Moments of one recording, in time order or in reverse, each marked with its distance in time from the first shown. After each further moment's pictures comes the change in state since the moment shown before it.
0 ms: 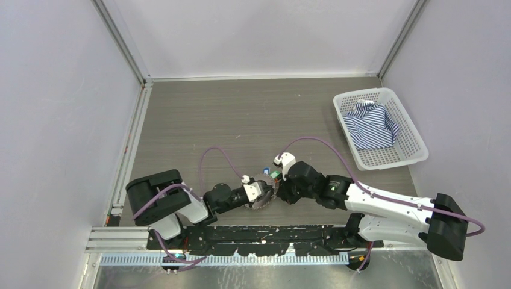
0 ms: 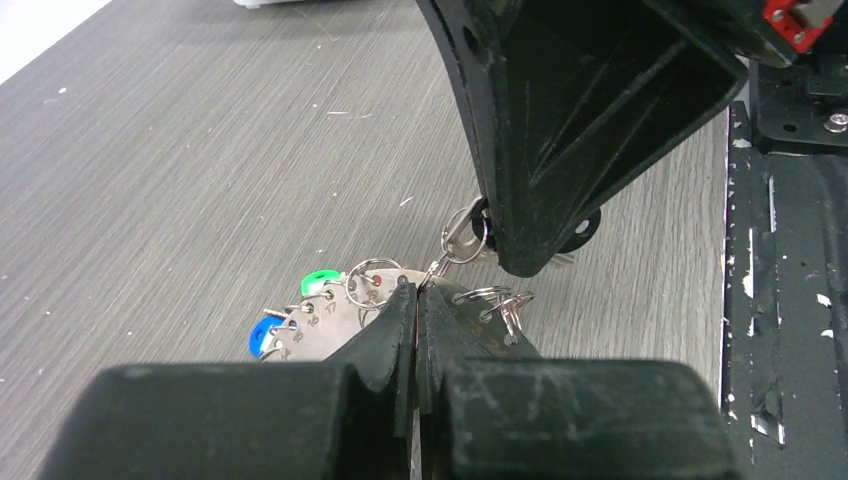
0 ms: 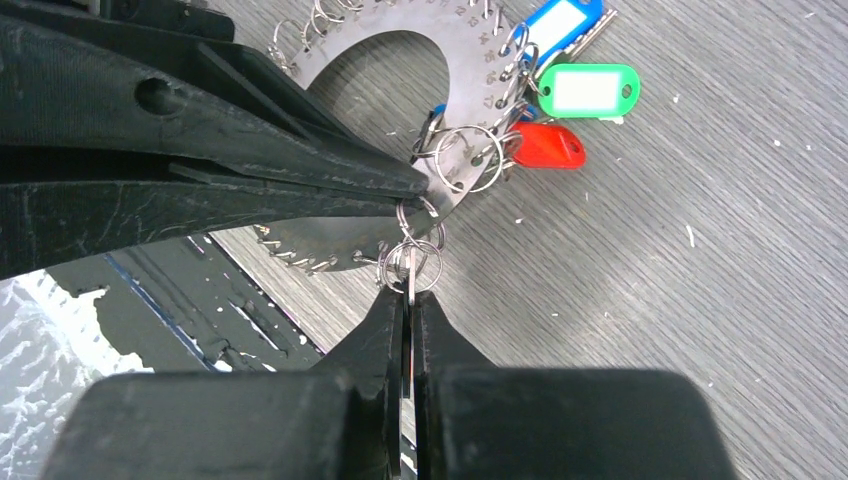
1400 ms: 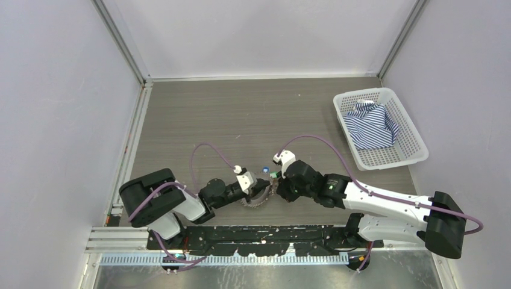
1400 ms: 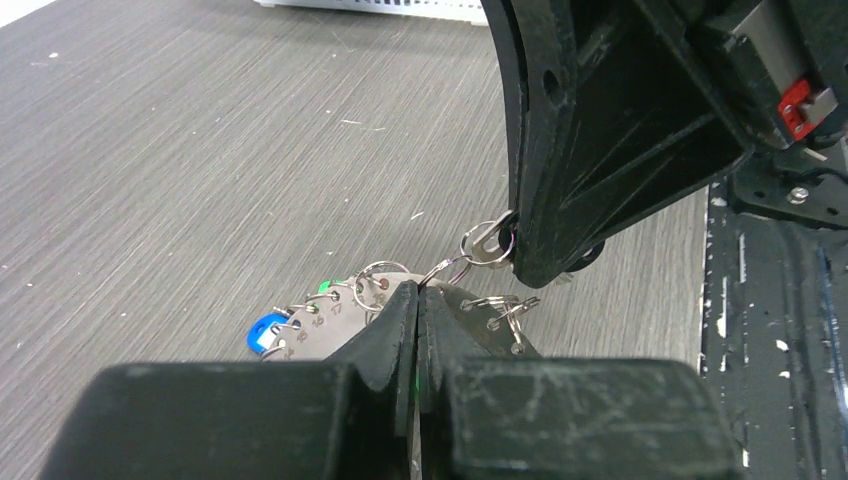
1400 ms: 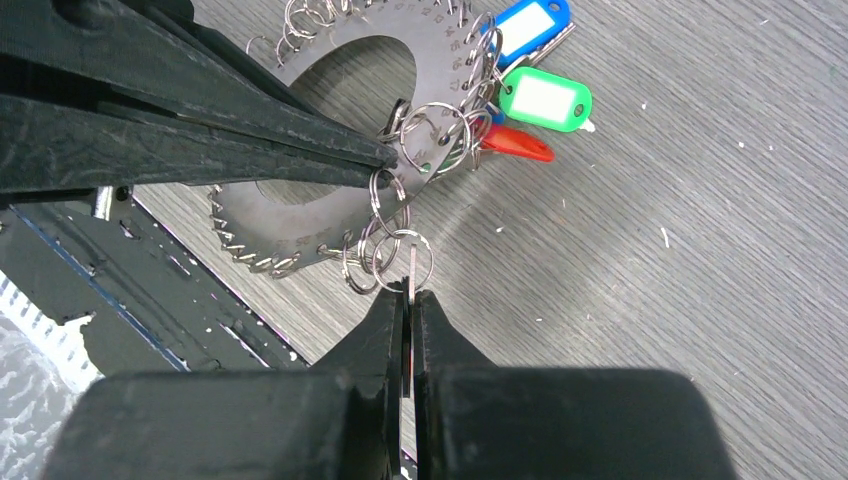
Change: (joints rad) left arm 0.089 -0.047 -0.012 -0.002 0.071 -0.129; right arm 0.005 0.025 0.026 -0.015 0.065 0.017
